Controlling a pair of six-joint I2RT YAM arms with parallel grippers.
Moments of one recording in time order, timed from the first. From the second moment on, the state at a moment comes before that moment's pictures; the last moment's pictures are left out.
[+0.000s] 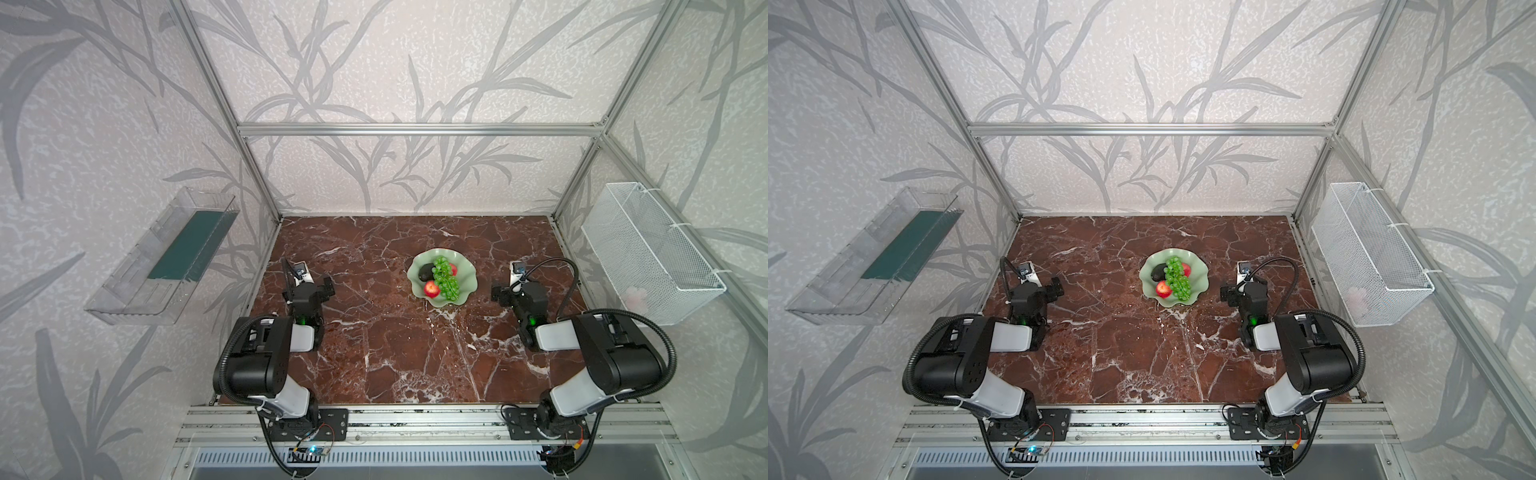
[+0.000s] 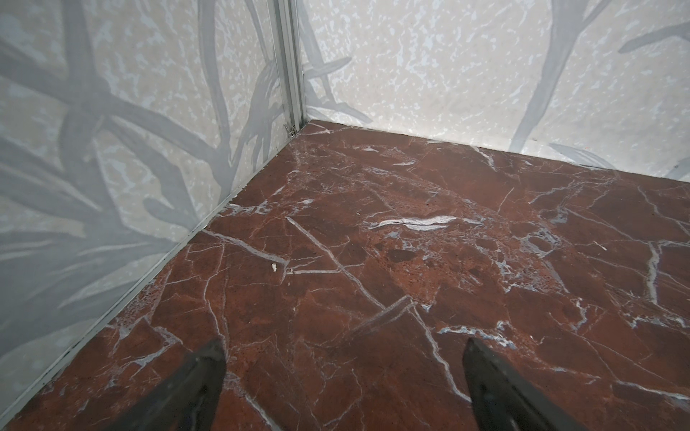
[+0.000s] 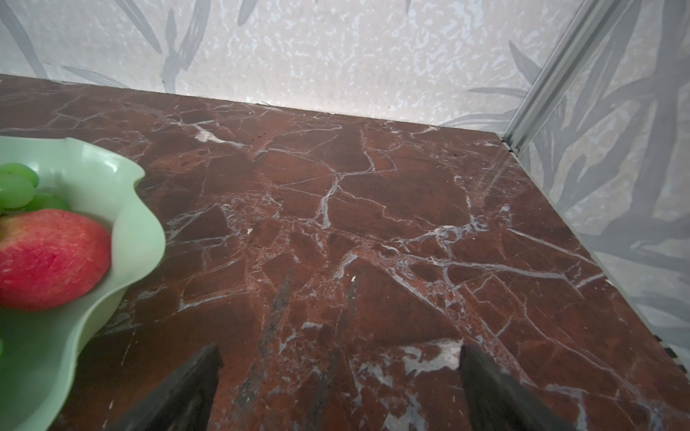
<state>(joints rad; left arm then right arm) 0.02 1.56 0.35 0.92 -0.33 -0.10 0.12 1.59 0.35 0.93 0.15 -0.05</state>
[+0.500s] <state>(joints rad) 0.02 1.56 0.35 0.92 -0.33 -0.10 0.12 1.59 0.34 0.94 0.11 -0.07</state>
